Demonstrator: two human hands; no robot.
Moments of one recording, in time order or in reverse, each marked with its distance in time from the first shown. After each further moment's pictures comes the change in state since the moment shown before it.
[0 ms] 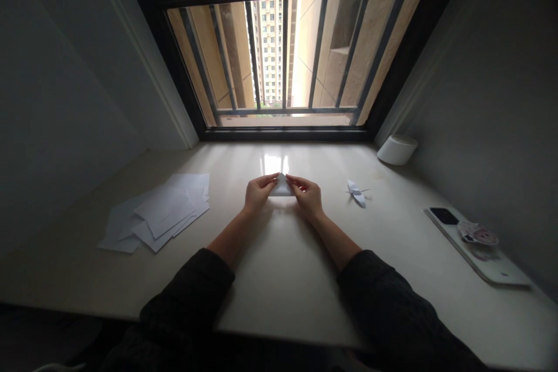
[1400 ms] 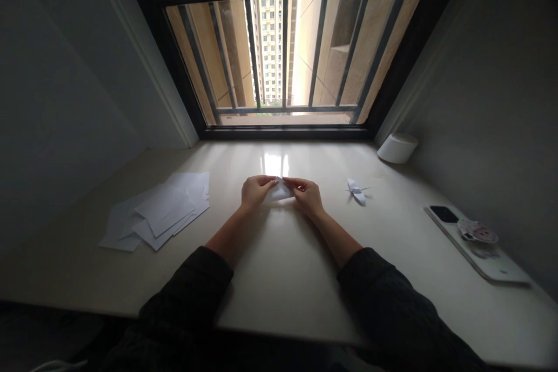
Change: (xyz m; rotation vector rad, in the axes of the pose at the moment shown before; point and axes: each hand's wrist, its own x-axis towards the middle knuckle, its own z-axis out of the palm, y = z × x) left_hand -0.001 0.007 -0.008 0.306 0.061 -0.012; right_hand 0.001 0.001 -0.005 -0.058 -0.132 -0.047
